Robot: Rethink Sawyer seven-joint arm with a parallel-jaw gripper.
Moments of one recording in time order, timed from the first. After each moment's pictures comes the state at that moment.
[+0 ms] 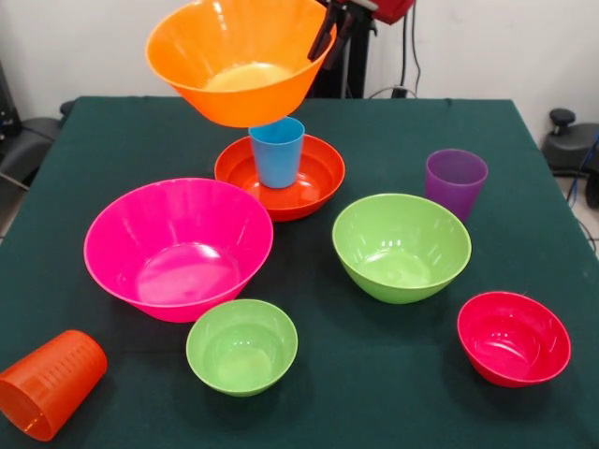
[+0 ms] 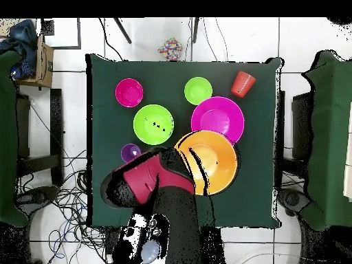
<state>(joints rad) 0.03 -0.90 -0.06 1.75 -0.69 0.63 2.10</state>
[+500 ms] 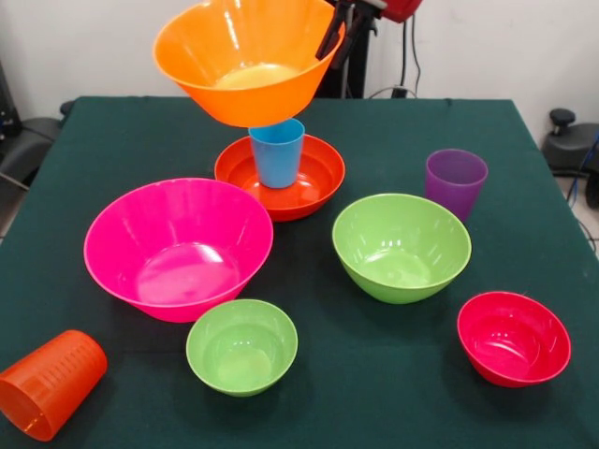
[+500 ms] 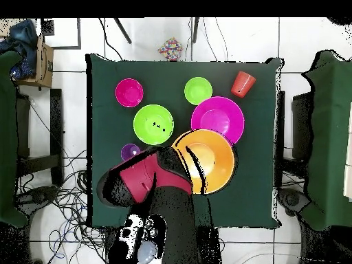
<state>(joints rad) 0.04 -0.90 -0.07 1.74 -0.67 0.63 2.10</state>
